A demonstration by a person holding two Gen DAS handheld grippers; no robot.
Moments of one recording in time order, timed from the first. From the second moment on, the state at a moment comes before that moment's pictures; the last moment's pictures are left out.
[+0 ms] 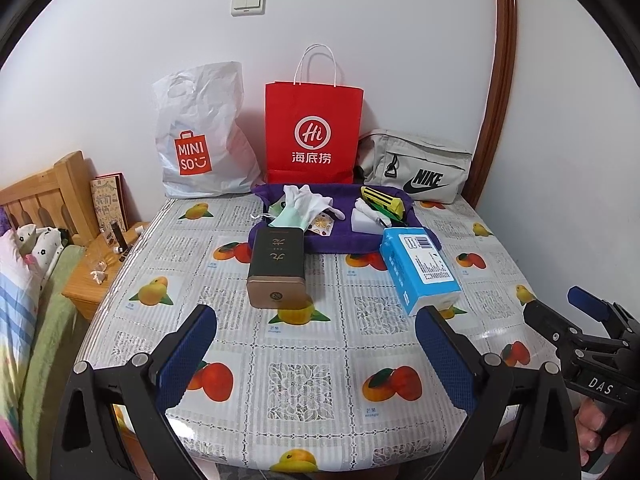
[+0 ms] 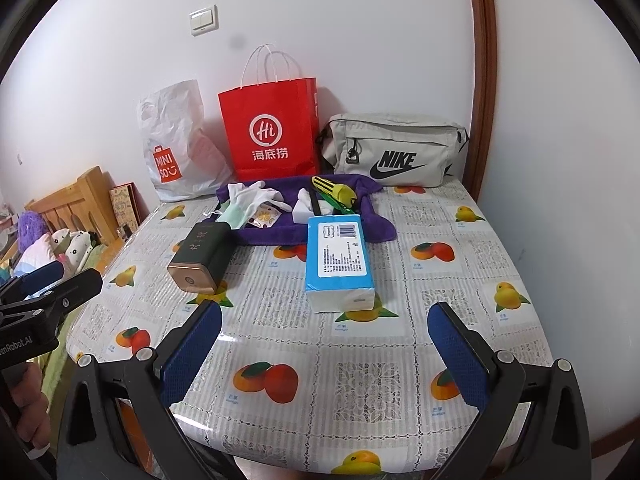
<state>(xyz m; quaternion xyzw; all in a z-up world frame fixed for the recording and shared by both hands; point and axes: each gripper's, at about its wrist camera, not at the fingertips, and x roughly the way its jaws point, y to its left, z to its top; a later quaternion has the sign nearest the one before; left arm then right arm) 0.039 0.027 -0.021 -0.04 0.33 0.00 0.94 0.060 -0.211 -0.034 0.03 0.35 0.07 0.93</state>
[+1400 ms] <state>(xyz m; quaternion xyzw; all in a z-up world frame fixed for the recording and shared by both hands) 0.036 0.024 -0.020 -0.04 0.33 0.00 0.94 0.053 -0.216 -0.031 0.04 0.35 0.07 0.93</state>
